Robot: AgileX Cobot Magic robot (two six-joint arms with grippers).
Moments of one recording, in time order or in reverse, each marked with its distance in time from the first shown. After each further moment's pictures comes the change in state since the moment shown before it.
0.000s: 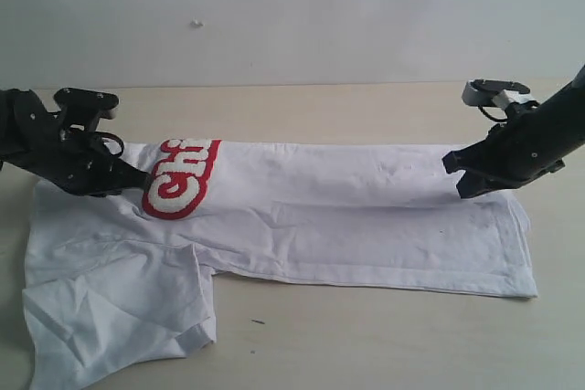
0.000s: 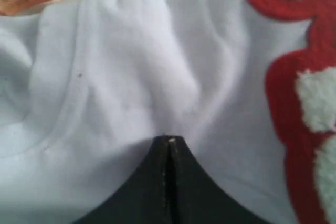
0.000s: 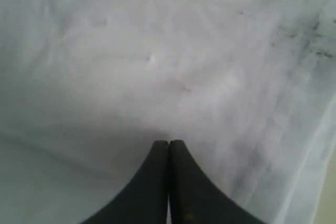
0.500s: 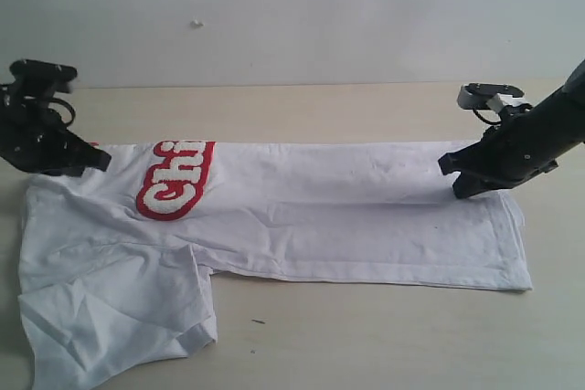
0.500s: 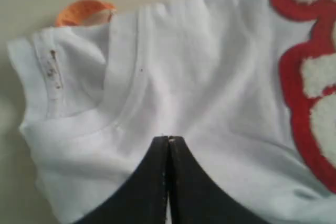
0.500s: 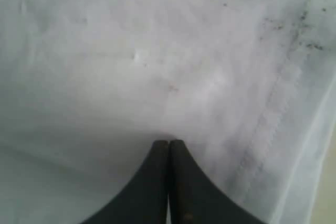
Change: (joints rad) left arm 0.086 -0.150 -0.008 0.049 0.191 0.061; right arm 0.000 0.046 -0.035 -0.007 -0.013 -0.002
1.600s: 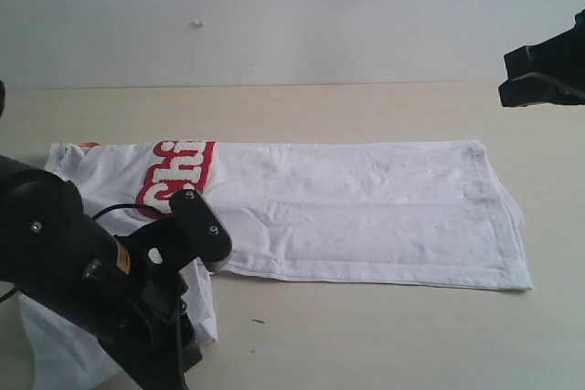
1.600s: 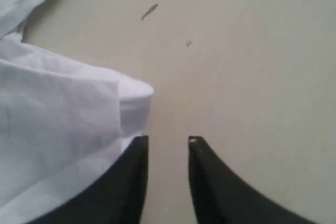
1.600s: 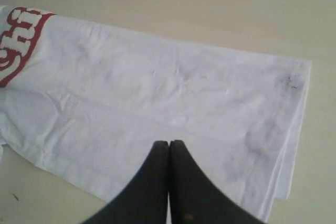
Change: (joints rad) left arm -0.665 -0.325 0.423 -0.013 0.130 0.049; right arm 0.000 -0.702 0.254 0.072 0.136 0.039
